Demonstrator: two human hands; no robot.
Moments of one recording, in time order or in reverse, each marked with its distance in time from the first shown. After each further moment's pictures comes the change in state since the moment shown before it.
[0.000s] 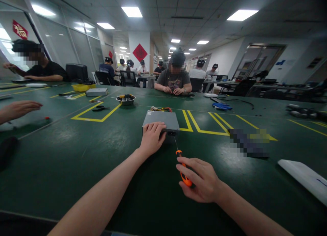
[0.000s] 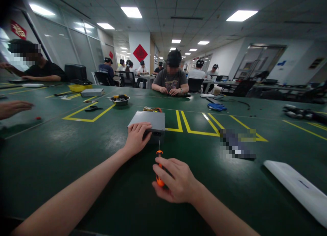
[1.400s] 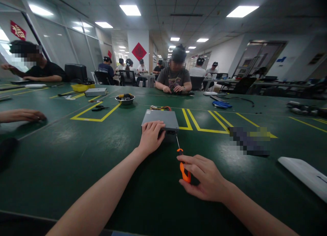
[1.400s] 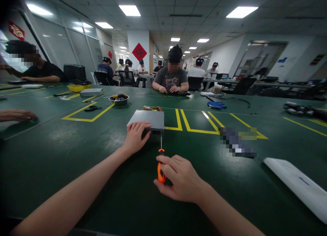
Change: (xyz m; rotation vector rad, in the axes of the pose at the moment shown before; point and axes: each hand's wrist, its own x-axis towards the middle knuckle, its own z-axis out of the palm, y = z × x) left_hand 0.000 -0.001 -0.001 0.010 -0.004 -0.008; right_hand -0.005 0.002 -0.008 0.057 -0.121 0.131
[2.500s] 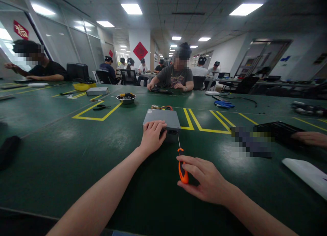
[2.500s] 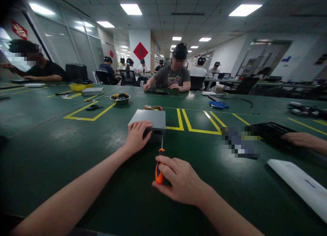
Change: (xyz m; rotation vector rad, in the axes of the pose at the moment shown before) left_hand 0.000 0.001 0.000 -0.007 0.005 0.000; right_hand 0.001 -0.003 0.000 -0.019 -0.069 0.027
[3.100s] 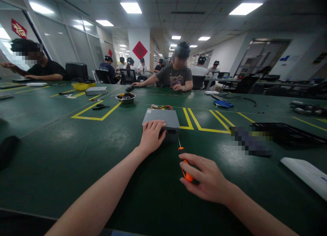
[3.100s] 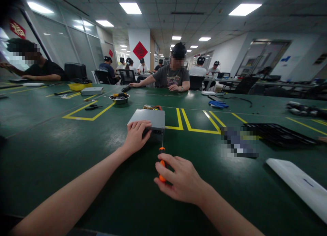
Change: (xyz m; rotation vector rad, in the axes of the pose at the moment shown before) left_hand 0.000 -0.001 0.001 -0.003 -0.009 0.001; right_hand -0.002 0.002 -0.003 -0.054 0.022 -0.015
